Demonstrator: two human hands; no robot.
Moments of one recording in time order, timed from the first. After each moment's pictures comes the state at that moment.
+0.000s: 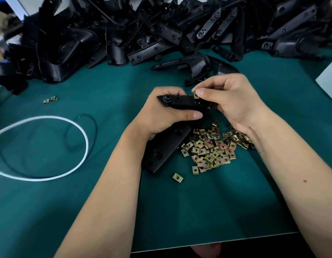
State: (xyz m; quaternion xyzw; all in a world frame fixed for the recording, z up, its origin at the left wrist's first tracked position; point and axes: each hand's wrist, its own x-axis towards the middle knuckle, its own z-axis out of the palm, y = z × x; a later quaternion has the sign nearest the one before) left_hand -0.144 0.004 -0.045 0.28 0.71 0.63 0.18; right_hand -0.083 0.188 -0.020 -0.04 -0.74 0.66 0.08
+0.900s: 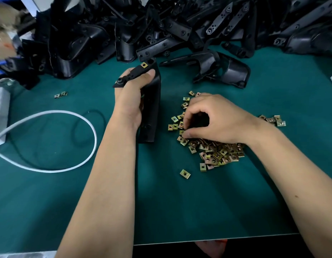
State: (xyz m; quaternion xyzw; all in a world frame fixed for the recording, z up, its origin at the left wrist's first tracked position) left_hand -0.165 -0.033 -0.033 -0.05 0.59 0.80 0.06; right_hand -0.072 0.159 -0.022 0.17 -0.94 0.30 -0.02
